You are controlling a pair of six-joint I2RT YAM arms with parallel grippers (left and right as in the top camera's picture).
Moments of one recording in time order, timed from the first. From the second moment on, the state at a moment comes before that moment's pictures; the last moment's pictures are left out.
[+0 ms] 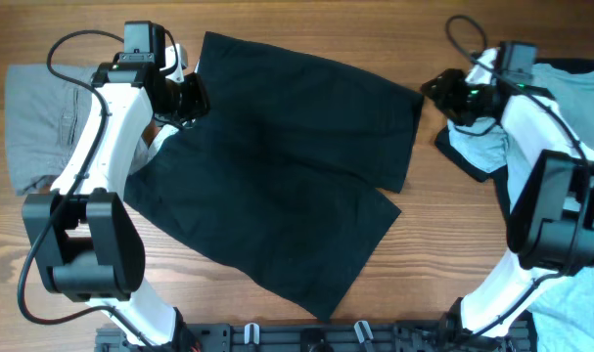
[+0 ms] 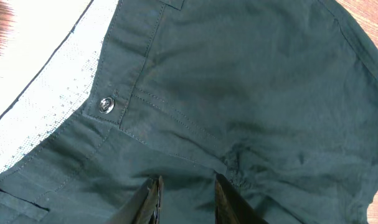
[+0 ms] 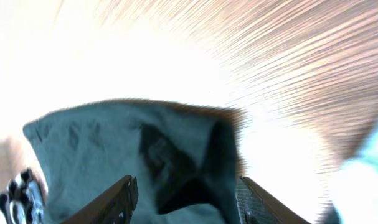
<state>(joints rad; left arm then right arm) -0.01 1.86 1.49 -0.83 0.26 -0.31 -0.21 1.98 1.33 -0.40 -0.54 0.49</state>
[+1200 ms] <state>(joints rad) -0.01 1.86 1.49 -0.83 0.26 -0.31 -0.15 2.16 1.33 0.01 -0.63 0.60</state>
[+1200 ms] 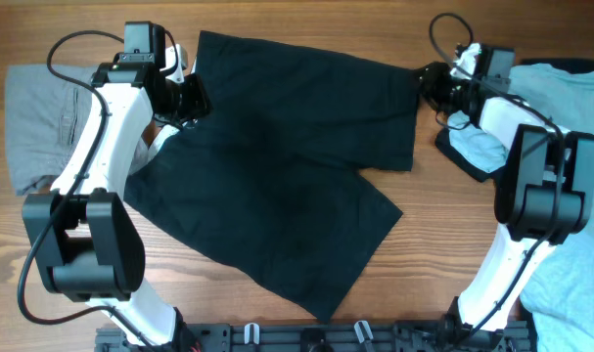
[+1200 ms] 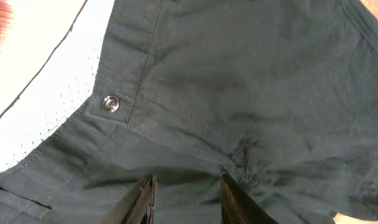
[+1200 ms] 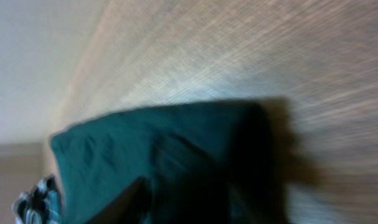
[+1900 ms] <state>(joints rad) -0.01 1.62 1.49 -0.91 0.26 -0.31 -0.26 1.65 1.34 -0.28 -0.74 0.57</state>
